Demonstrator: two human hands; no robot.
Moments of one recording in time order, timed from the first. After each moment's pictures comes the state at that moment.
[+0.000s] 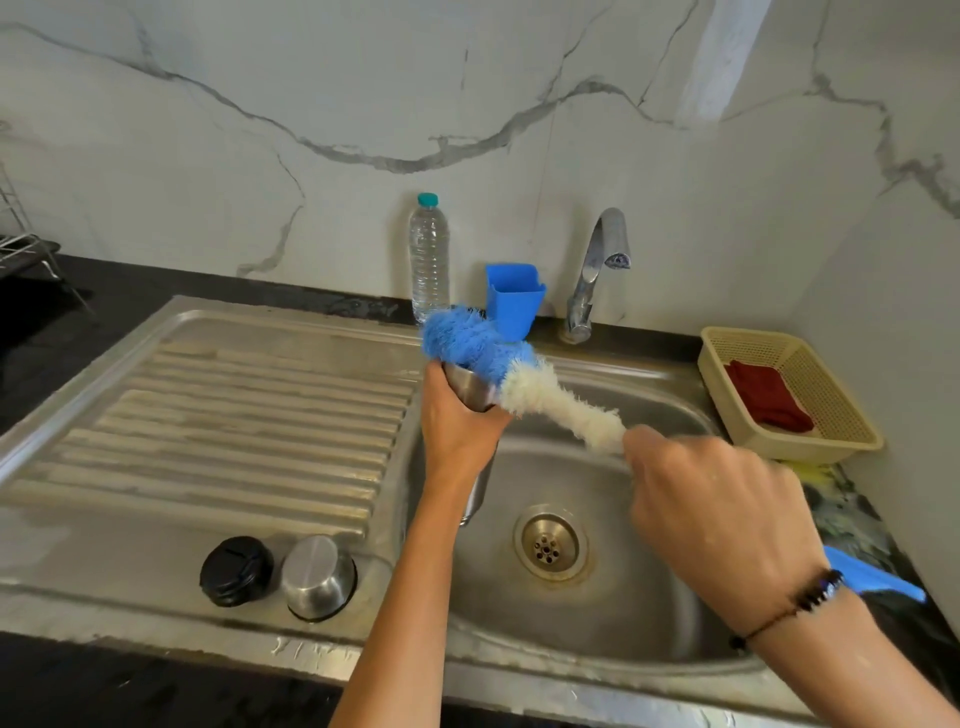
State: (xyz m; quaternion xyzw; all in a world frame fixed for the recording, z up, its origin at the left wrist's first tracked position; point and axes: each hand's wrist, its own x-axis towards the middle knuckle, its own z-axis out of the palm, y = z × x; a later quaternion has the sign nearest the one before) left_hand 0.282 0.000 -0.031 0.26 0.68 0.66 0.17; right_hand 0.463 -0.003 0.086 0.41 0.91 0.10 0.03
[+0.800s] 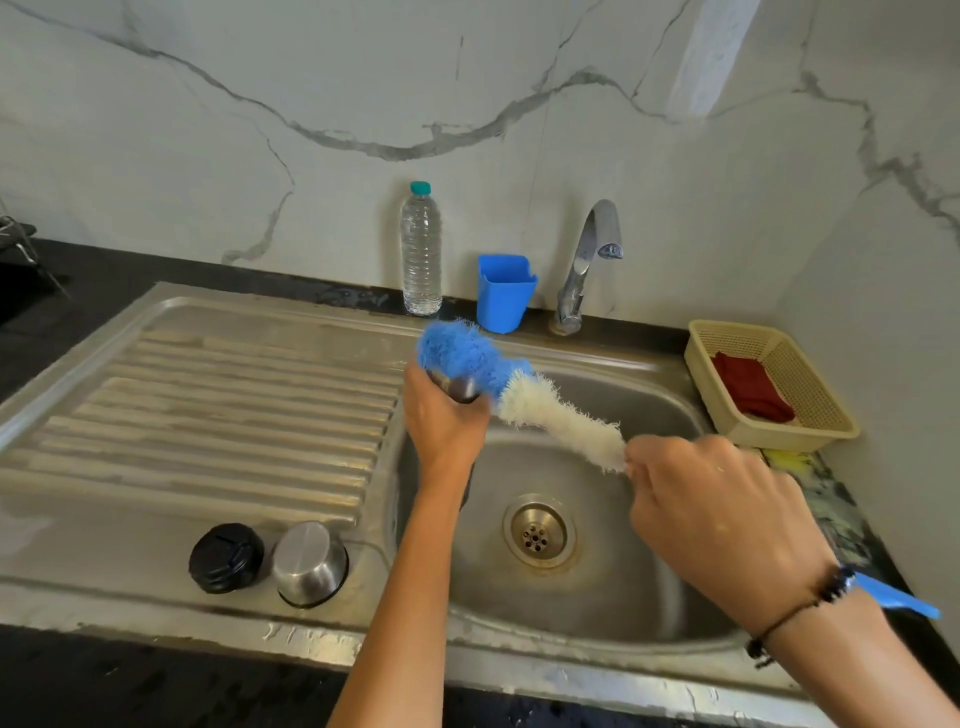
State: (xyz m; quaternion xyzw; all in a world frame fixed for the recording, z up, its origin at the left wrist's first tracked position) left_hand 0.276 0.010 -0.056 0.21 0.71 0.66 0.12; right_hand 0.470 -0.014 0.092 0.43 0.90 0.02 0.02
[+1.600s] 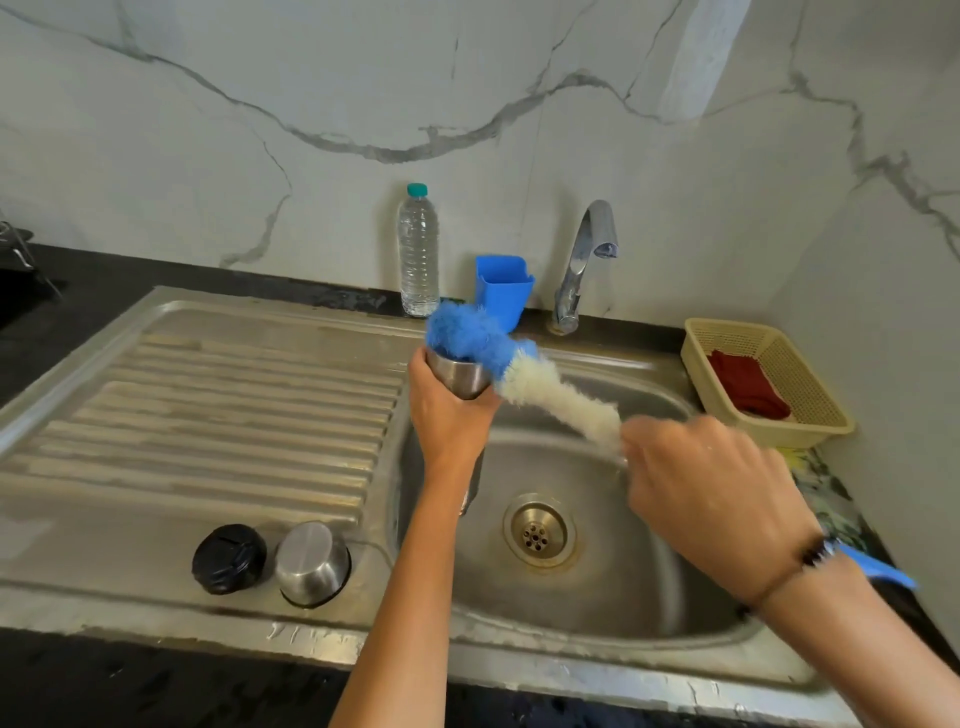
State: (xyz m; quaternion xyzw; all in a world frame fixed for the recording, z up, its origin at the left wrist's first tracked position) left_hand 0.281 0.006 -0.045 0.21 0.69 0.68 0.13; right_hand 0.467 -0.003 0.088 0.40 0.91 0.05 0.02
